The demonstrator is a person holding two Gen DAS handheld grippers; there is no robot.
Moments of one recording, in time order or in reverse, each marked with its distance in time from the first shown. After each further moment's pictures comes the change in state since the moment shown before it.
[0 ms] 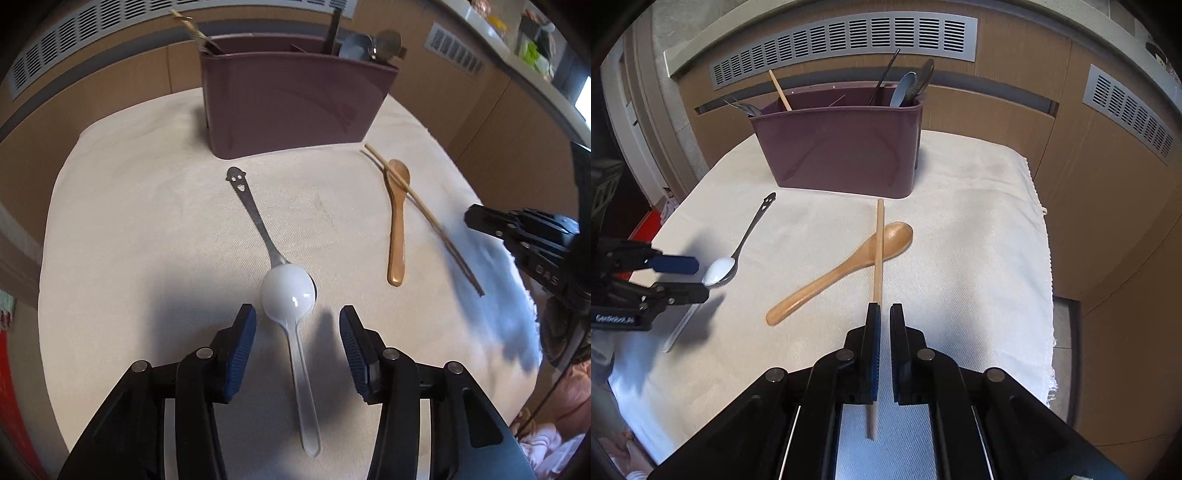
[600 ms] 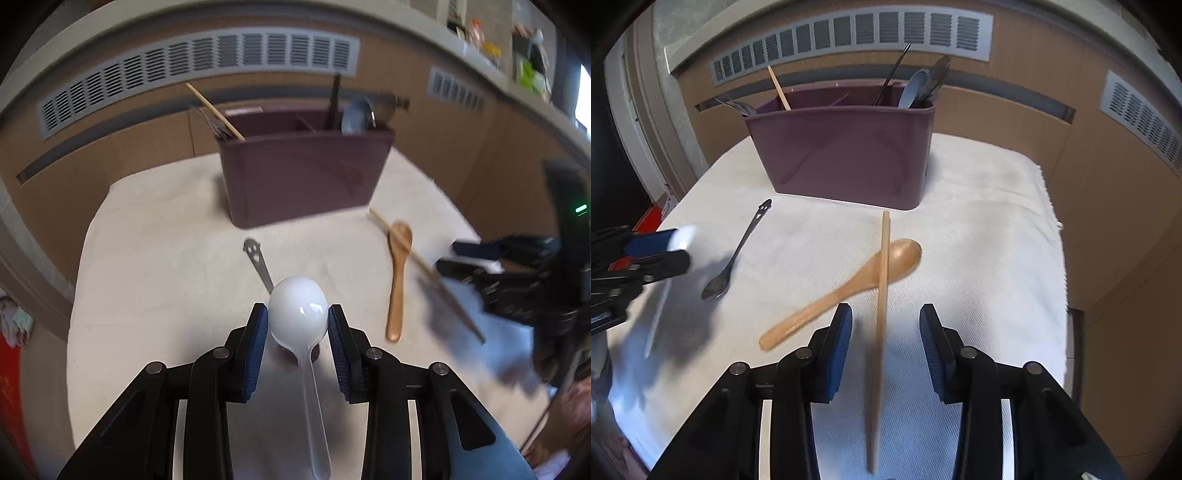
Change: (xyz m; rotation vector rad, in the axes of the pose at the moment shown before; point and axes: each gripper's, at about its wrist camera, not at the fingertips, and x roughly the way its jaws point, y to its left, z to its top) left arm -0.034 -0.015 0.005 -0.029 -0.263 0.080; right arm 0.038 0.008 0.030 -0.031 0.039 0.018
